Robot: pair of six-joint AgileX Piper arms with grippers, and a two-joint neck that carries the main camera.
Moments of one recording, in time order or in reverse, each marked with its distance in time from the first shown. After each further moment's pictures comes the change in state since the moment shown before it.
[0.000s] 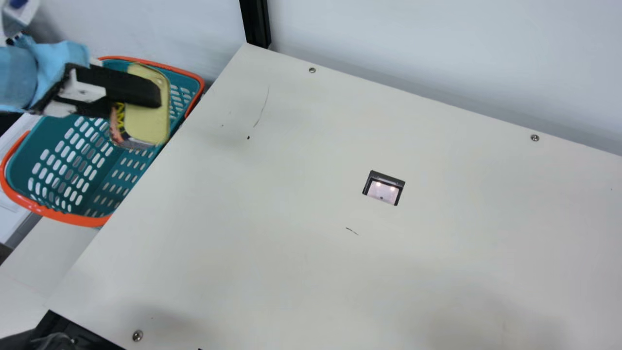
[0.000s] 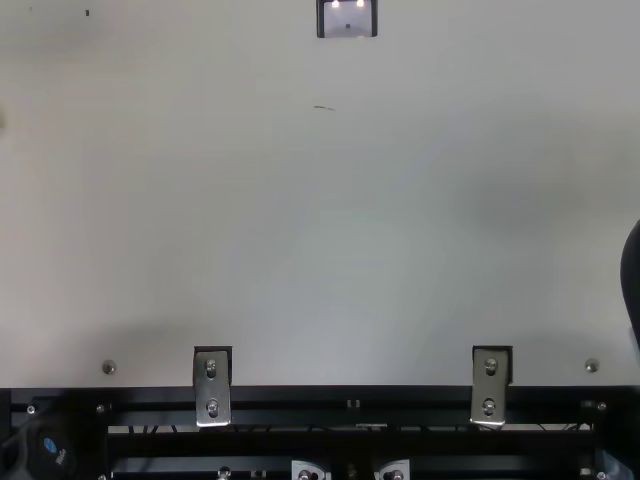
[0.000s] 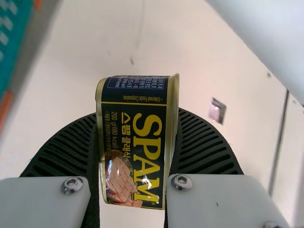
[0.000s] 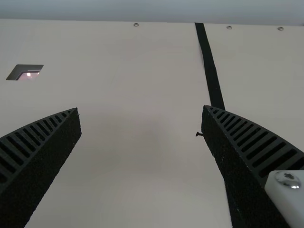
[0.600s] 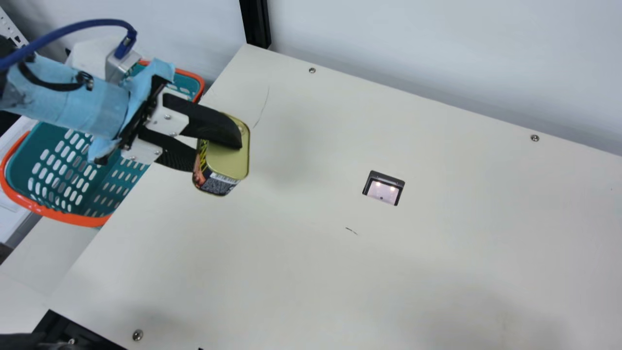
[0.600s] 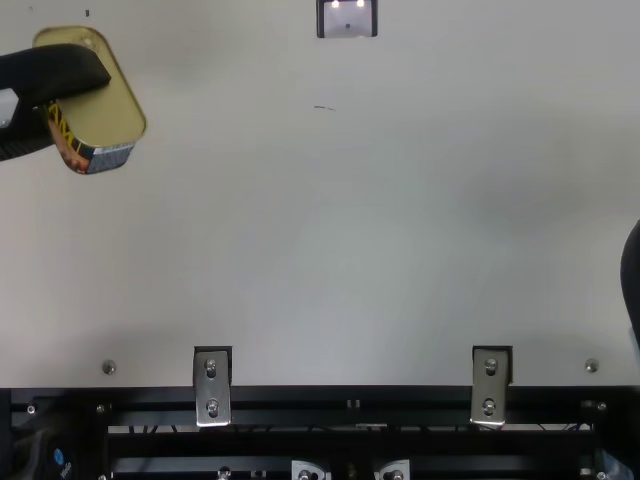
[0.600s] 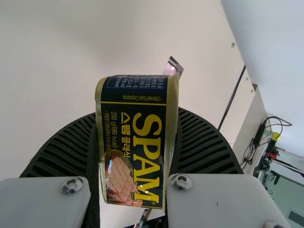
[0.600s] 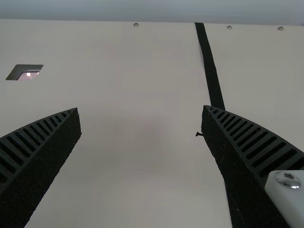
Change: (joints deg) left arm -12.1 2.2 3.2 -6.9 0.1 -15.2; right arm 0.0 0.0 0.0 0.0 0.0 0.0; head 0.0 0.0
